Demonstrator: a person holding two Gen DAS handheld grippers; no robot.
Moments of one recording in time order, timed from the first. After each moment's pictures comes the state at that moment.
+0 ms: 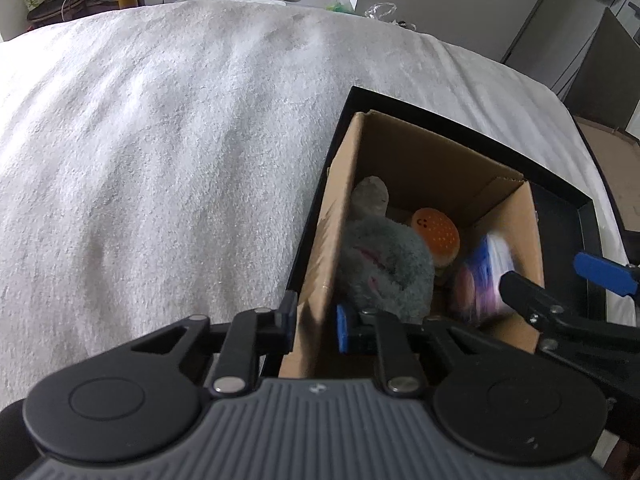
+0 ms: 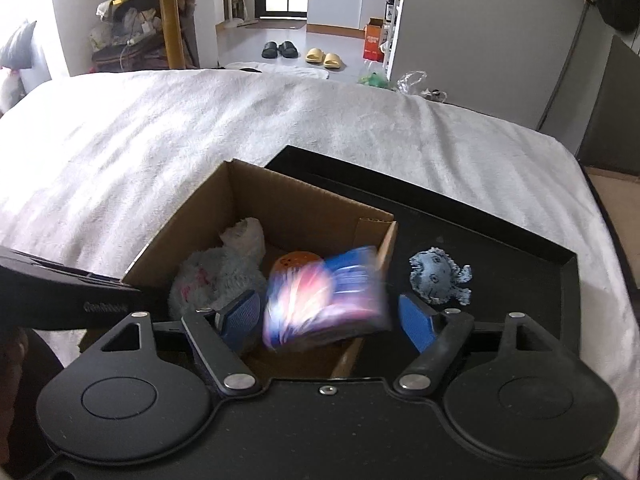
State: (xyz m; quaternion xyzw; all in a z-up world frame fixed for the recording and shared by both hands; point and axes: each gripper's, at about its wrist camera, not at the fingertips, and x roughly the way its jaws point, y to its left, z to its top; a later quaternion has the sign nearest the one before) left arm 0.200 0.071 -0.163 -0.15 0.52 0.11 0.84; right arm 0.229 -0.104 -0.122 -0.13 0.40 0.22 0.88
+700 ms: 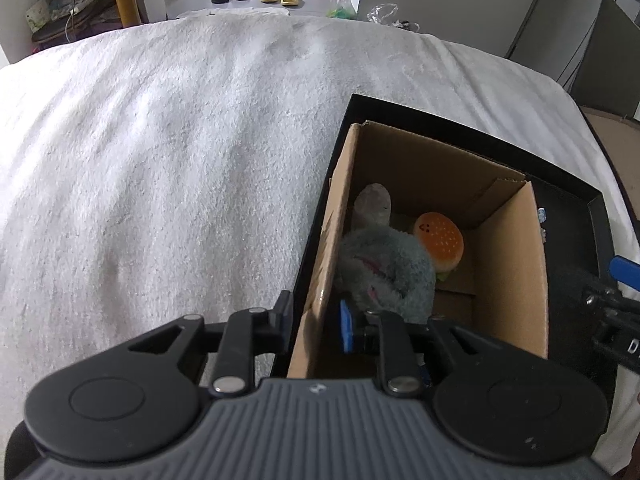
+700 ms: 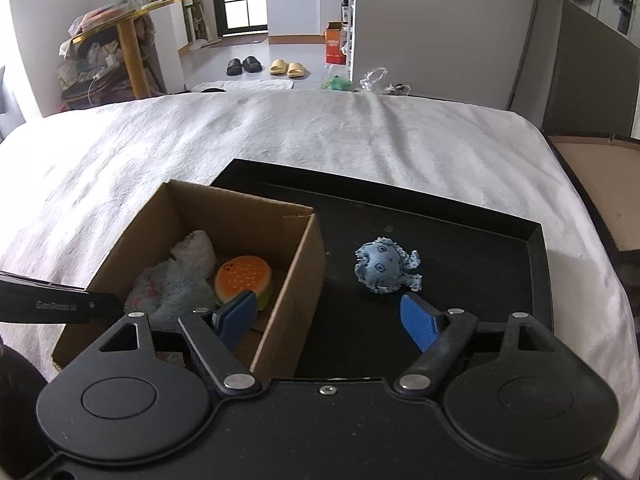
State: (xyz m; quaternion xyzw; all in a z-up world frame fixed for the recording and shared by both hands) left arm 0.206 0.062 -0.153 -0.12 0.52 0.12 0.84; right arm 0.243 -0.156 -0.121 -0.07 0.40 0.19 0.89
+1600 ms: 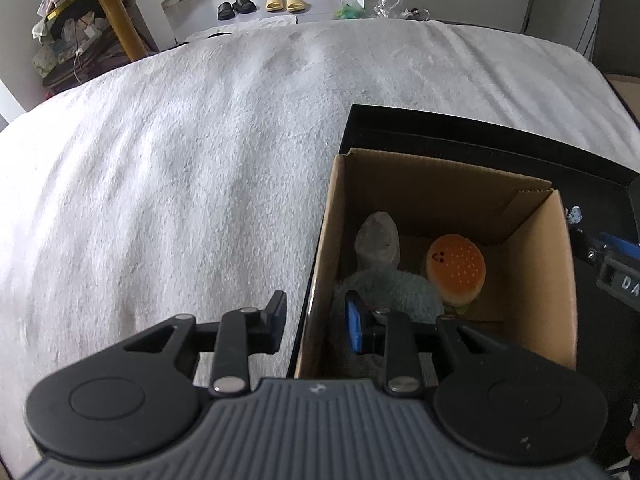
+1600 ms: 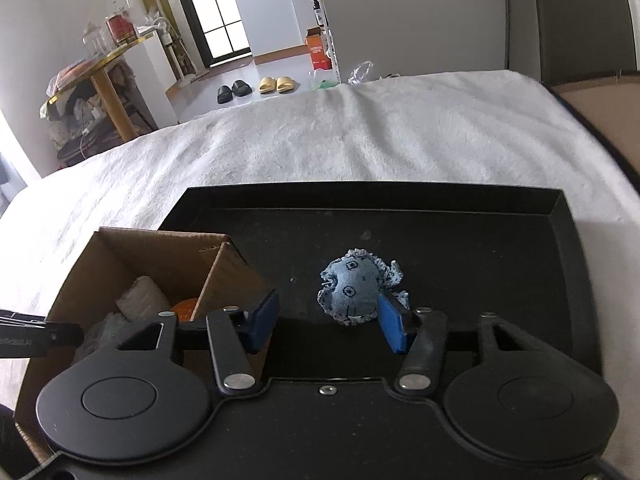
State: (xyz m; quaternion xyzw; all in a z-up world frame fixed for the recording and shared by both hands) left arm 0.251 0.037 -0.159 -0.03 0.53 0.16 0.83; right arm 0.307 -0.197 -0.175 0.04 0.40 0.20 0.89
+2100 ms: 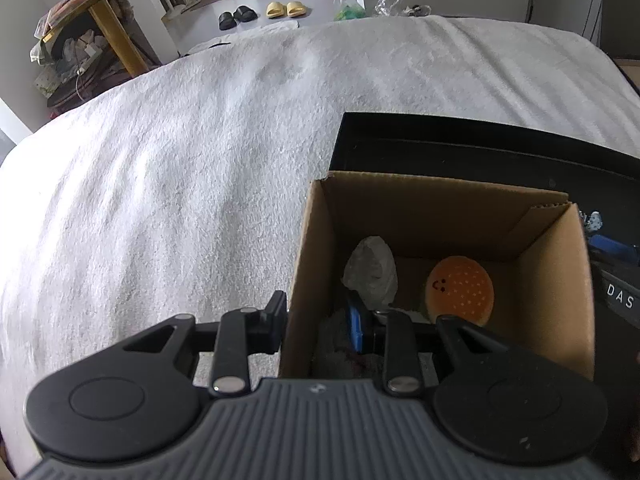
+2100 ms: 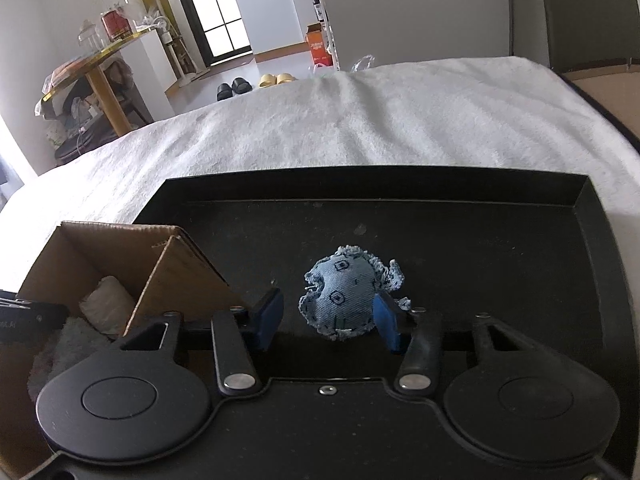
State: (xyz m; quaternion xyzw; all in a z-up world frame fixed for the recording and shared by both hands) left arm 0.280 0.023 -0.173 0.01 0.53 0.18 0.83; right arm 0.328 -0.195 -0.206 0.04 0.41 0.21 0.89
